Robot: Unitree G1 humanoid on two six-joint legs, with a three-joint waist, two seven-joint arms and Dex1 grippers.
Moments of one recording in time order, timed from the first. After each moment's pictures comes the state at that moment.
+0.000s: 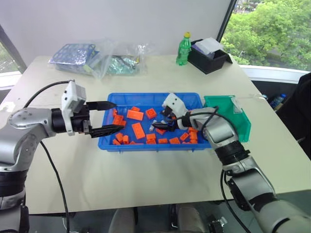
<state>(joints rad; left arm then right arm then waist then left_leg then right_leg) -0.40 0.89 0.17 -0.23 -0.69 0.62 -1.14 -0.74 -0.31 0.28 0.24 0.06 0.66 0.84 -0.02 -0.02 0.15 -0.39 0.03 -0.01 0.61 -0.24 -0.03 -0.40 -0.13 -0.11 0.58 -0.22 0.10</state>
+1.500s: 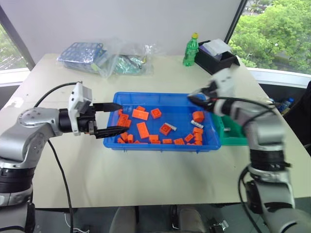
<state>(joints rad) -0.44 0.84 0.11 -0.19 -0.66 0.60 -1.18 -0.59 -0.52 -0.22 -0.19 0.16 0.98 0.64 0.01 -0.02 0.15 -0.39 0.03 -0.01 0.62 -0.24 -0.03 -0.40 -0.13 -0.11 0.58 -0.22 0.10</state>
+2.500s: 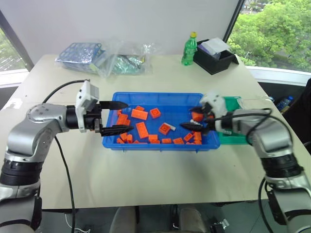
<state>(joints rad) -0.48 0.81 0.07 -0.17 -0.63 0.60 -1.20 -0.59 -0.64 0.16 -0.04 0.27 0.76 0.91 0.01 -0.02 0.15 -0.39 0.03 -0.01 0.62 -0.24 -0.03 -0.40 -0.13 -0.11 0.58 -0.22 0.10</state>
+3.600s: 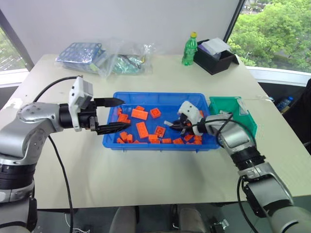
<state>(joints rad) -0.47 0.84 0.12 -0.22 -0.67 0.63 -1.16 -0.67 -0.51 0.22 0.19 0.12 0.60 0.88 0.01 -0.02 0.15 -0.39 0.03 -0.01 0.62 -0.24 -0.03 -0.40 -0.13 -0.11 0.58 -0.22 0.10</state>
